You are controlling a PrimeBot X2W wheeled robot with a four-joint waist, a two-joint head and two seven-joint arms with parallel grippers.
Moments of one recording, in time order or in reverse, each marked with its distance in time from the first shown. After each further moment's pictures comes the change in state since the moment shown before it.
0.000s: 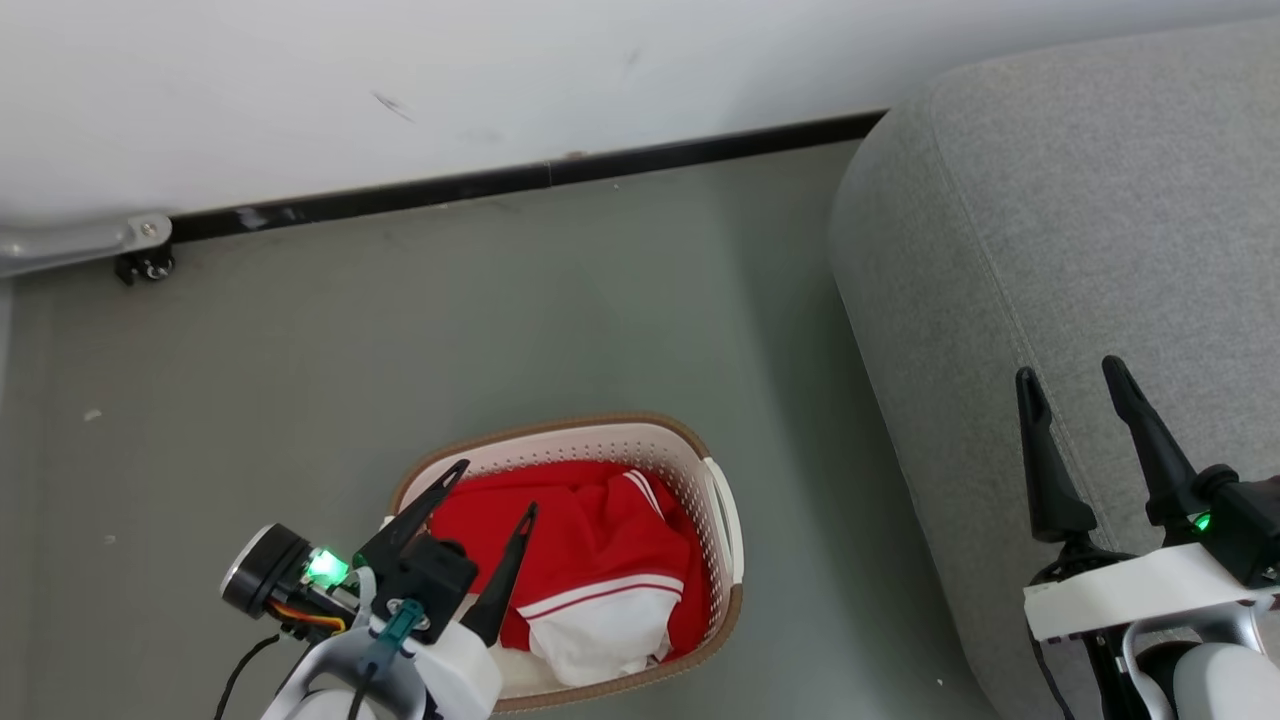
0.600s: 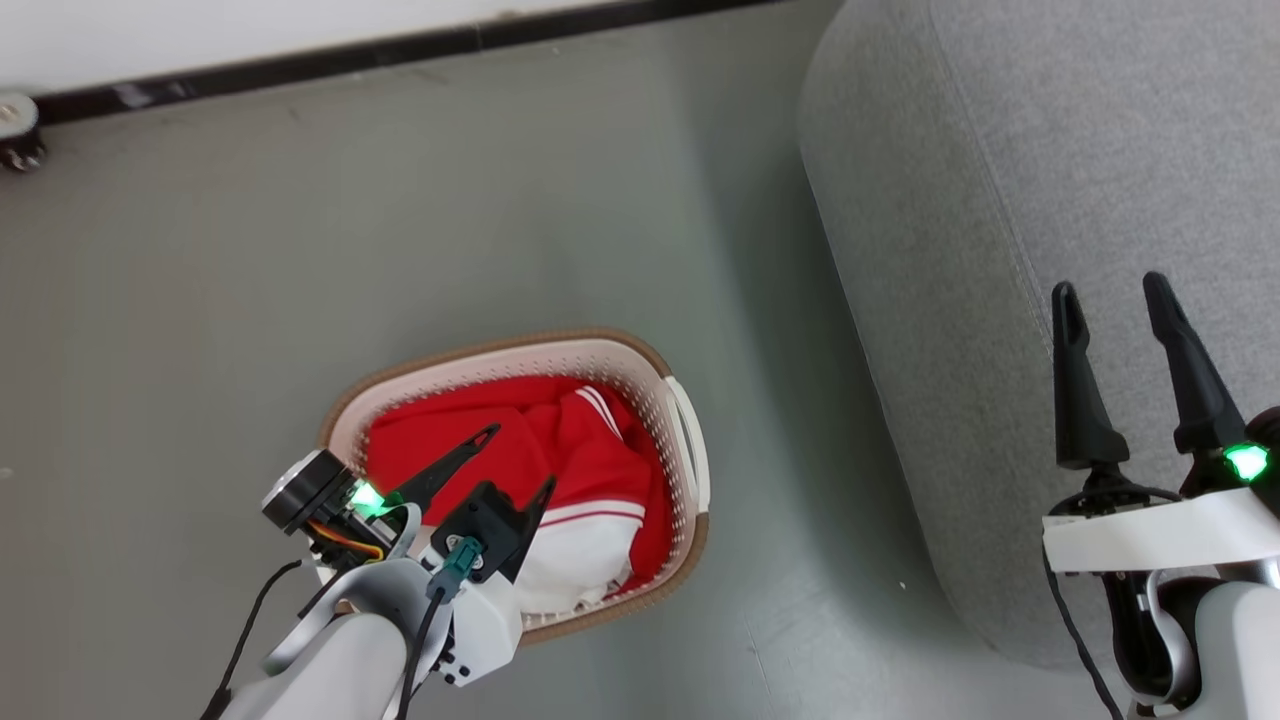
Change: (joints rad) left arm -0.196 -0.017 -0.100 0.200 0.103 -0.081 0.025; right arm -0.094 0.000 -0.016 -0.025 0.046 0.000 -0.033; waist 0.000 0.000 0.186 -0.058
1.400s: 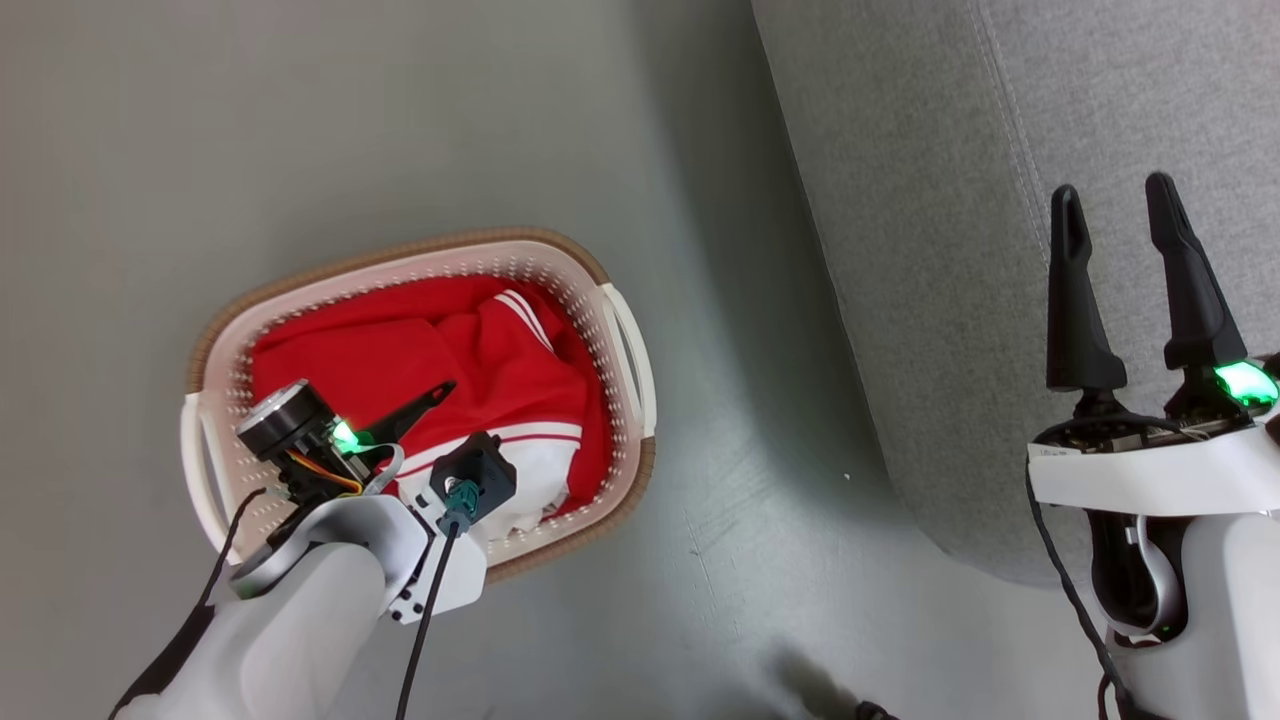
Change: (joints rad) left arm -0.182 0.017 -0.077 0.225 0.131 -0.018 0.011; right arm -0.118 0.000 0.044 0.005 0.057 0.000 -0.065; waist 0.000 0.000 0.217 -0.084
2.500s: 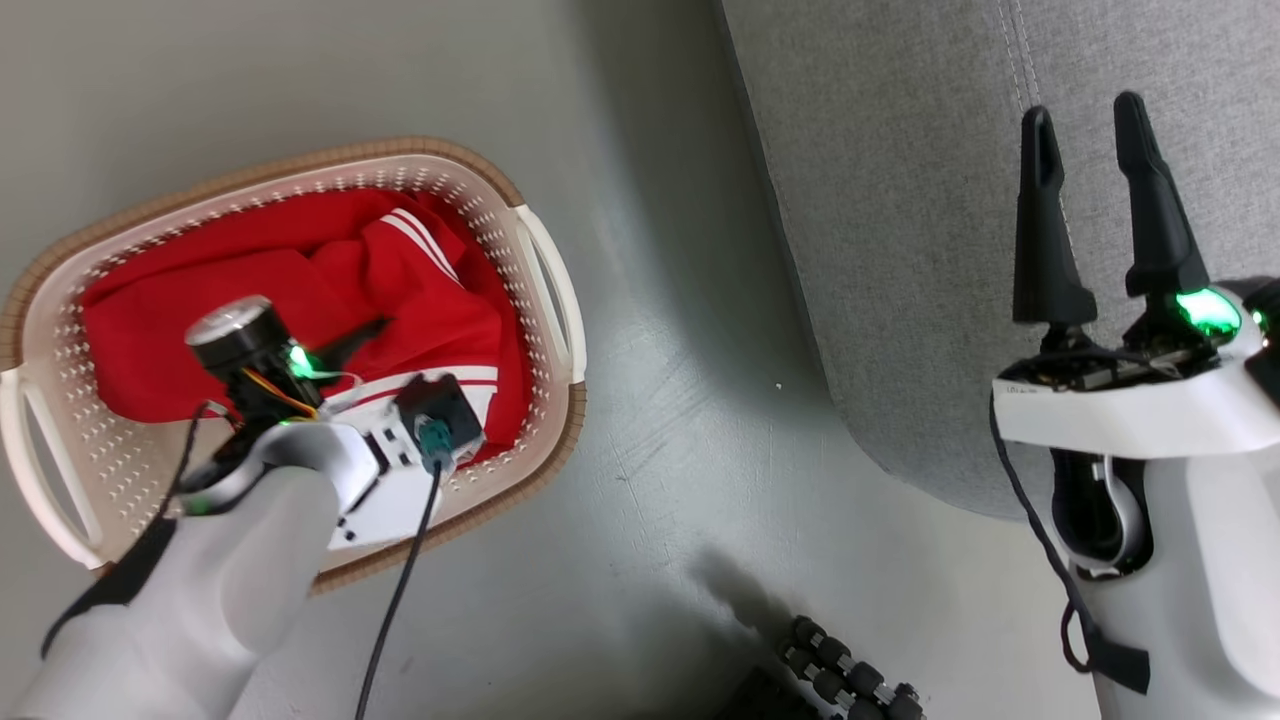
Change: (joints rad) left arm -0.196 0.027 -0.091 0.192 0.151 -0.002 0.008; right arm -0.142 0.000 0.080 0.088 0.076 0.000 -0.087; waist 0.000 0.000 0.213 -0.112
